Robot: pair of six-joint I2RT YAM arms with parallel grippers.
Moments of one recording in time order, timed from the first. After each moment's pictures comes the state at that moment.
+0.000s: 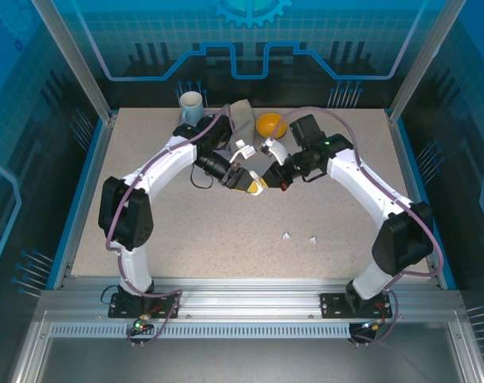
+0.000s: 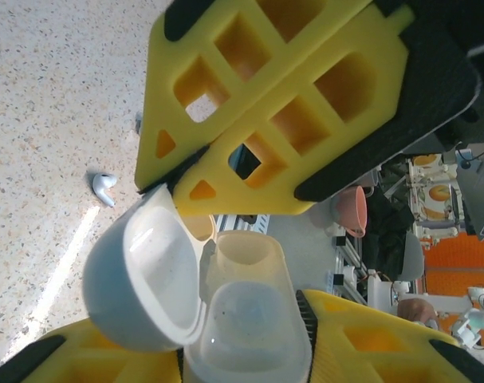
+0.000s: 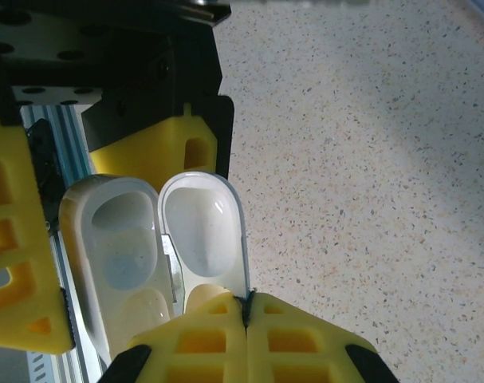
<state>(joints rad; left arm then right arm) -0.41 1.90 1.68 -1.19 1.14 0.23 0.43 1.62 1.47 -0.91 -0.66 -0.30</state>
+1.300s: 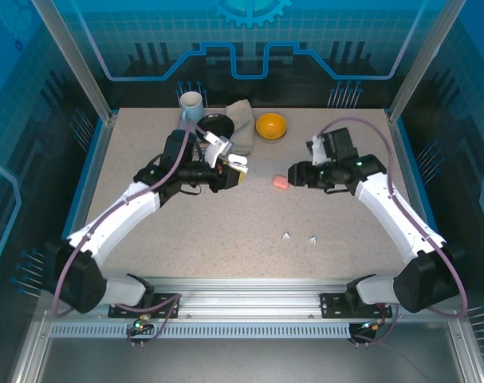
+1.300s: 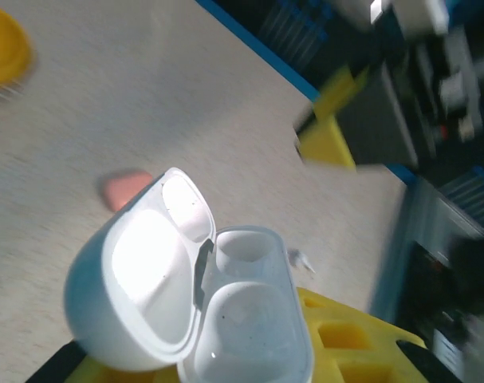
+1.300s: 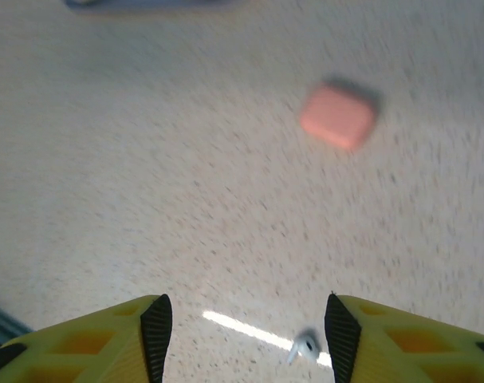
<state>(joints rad) -0.43 1.31 1.05 -0.25 0.60 -0.14 0.34 1.34 1.19 -0.84 -0.26 0.42</state>
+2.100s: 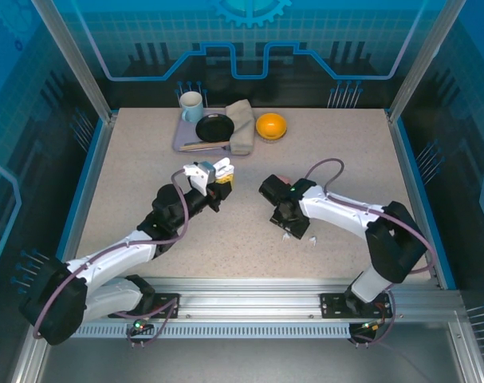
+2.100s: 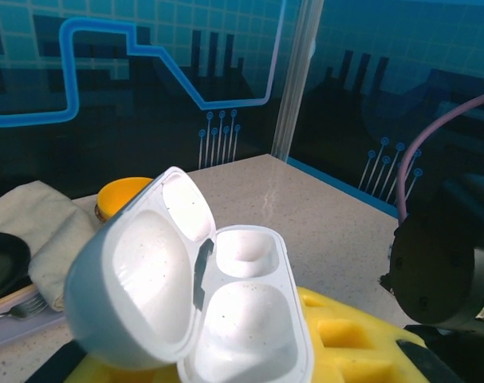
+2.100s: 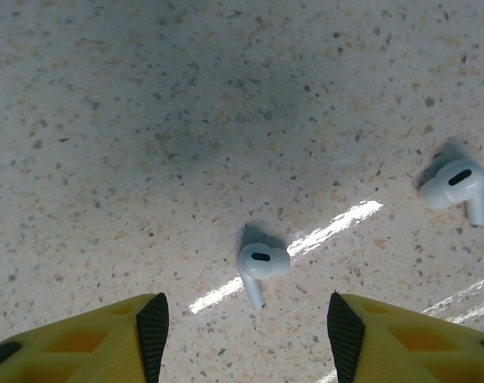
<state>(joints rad) -0.57 1.11 0.49 0.61 0.12 -0.14 0.74 1.62 1.08 -0.96 0.16 1.41</state>
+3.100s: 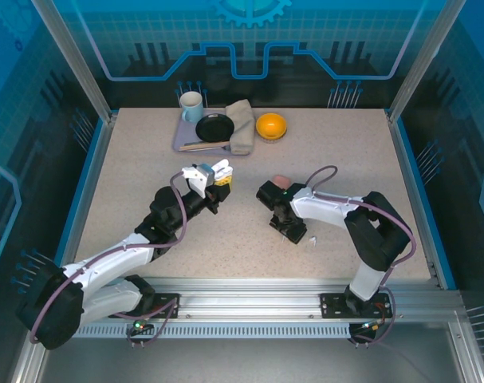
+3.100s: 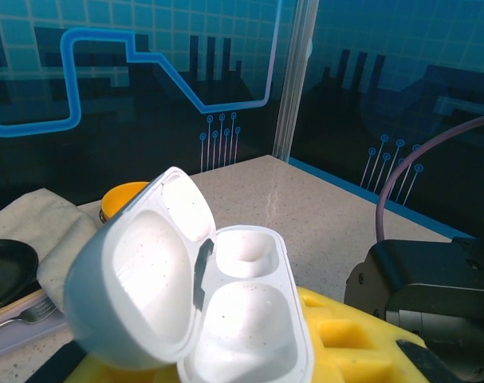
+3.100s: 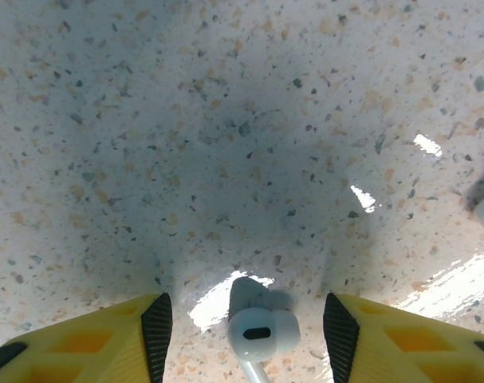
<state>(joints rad) -0.57 1.07 0.48 0.59 0.13 -0.11 0.73 1.73 1.03 -0.85 0.15 1.47</state>
